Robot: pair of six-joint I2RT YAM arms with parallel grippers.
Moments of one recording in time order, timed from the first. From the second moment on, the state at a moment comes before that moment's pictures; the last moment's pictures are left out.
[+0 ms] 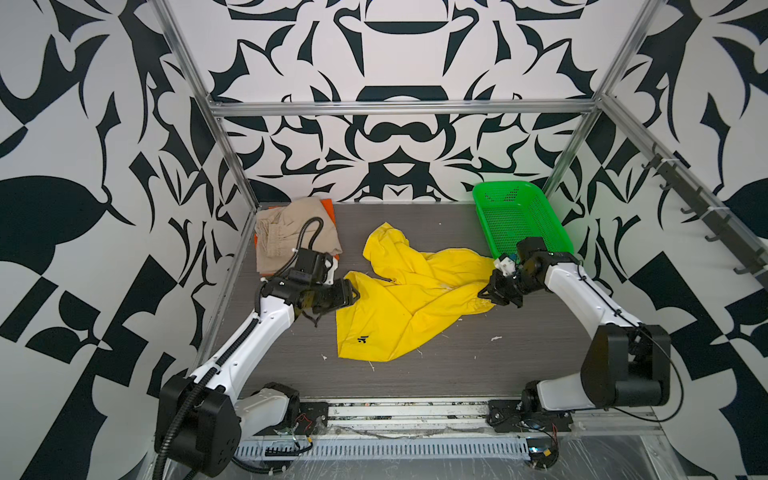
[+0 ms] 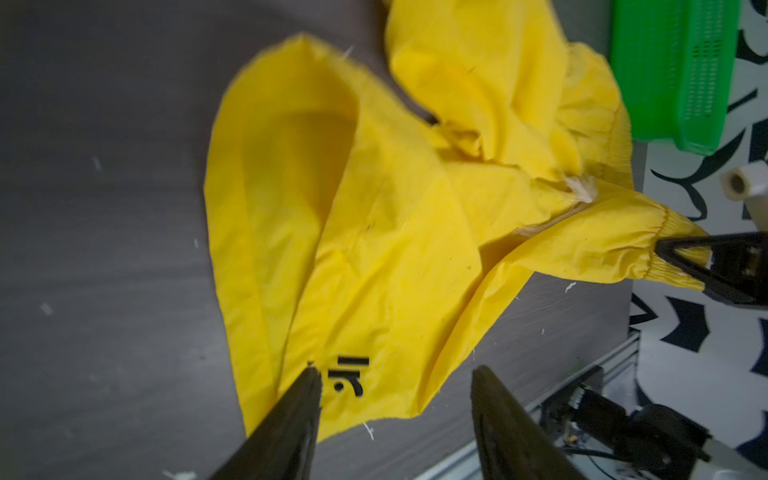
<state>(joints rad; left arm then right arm) -0.35 1.17 0.81 -0.70 0.39 -0.61 -0.01 1.42 1.03 -0.97 -0.57 0.37</state>
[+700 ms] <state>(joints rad) -0.35 1.30 0.59 -0.68 0.40 -0.88 -0.01 1.37 0.98 -0.94 -0.60 0.37</state>
